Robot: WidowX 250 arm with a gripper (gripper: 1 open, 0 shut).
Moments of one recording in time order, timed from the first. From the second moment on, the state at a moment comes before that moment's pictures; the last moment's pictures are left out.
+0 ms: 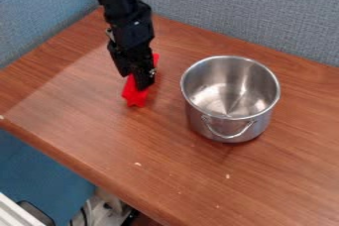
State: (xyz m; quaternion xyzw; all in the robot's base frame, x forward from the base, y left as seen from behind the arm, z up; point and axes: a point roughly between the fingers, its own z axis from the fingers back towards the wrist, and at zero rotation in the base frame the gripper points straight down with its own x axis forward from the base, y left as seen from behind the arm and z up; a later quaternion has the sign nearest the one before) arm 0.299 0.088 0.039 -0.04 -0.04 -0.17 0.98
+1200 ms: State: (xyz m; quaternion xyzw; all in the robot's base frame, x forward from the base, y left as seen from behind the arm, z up) arm 0.298 0.112 0.038 -0.01 -0.03 -0.18 0.98
